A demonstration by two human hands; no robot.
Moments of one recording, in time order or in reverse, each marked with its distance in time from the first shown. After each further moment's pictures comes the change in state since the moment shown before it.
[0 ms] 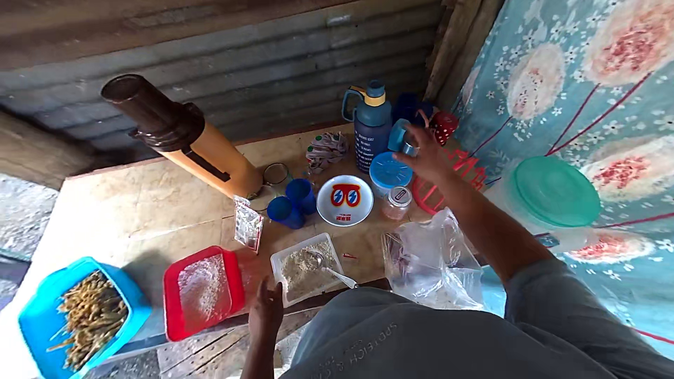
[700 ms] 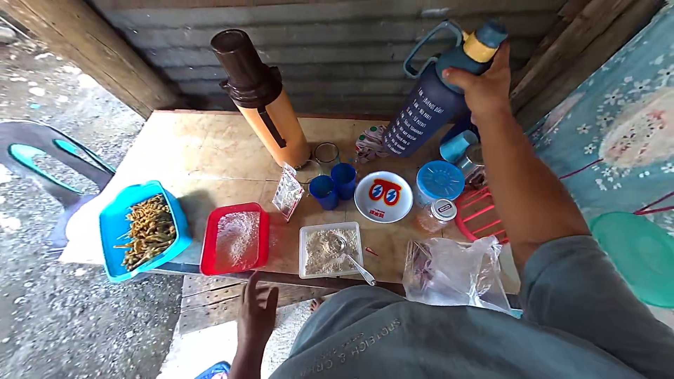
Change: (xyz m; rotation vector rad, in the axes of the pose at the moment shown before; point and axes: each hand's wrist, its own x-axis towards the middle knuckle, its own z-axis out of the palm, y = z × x) left_hand -0.081 -0.049 -0.023 -0.303 0.323 0.162; right_hand 0.131 -0.084 -0.003 0.579 0.276 -0.242
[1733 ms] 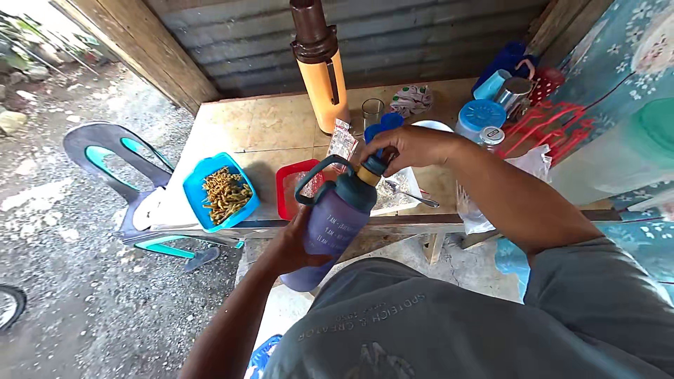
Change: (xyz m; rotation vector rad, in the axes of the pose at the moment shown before) left_hand 0.036 -0.007 -0.165 0.242 -0.653 0.366; right_hand -0.286 -0.184 0.135 -0.070 -1.213 -0.014
